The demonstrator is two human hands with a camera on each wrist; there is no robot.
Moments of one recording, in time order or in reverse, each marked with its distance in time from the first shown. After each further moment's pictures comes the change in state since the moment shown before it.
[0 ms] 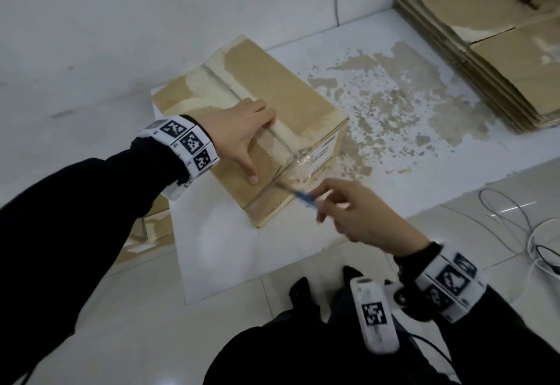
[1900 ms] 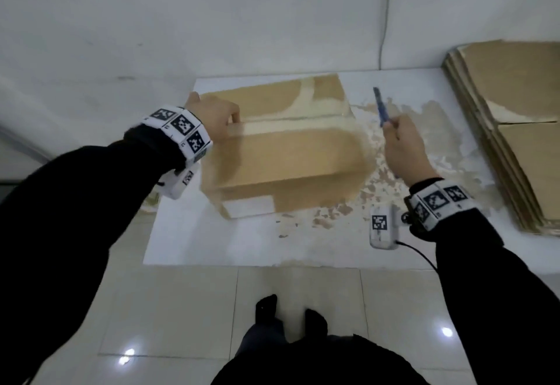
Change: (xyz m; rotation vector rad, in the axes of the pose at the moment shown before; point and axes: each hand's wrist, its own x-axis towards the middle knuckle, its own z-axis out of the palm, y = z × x) left_hand -0.005 0.033 -0.020 -0.105 0.088 -0.750; right_hand 0.105 0.004 -0.172 -0.259 0.365 -0.191
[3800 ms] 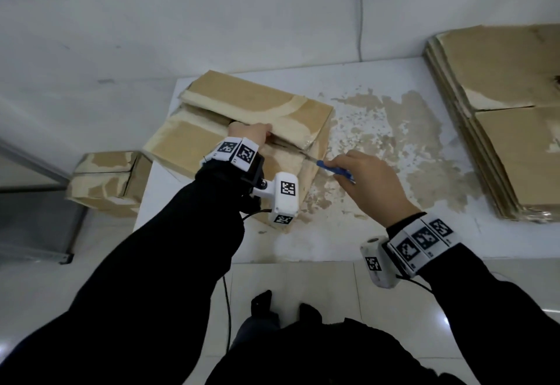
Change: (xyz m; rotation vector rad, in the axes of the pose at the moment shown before) left_hand 0.032 0.115 0.046 -1.406 0.160 -0.686; right_hand -0.050 0.034 -0.008 -0.491 -0.177 -0.494
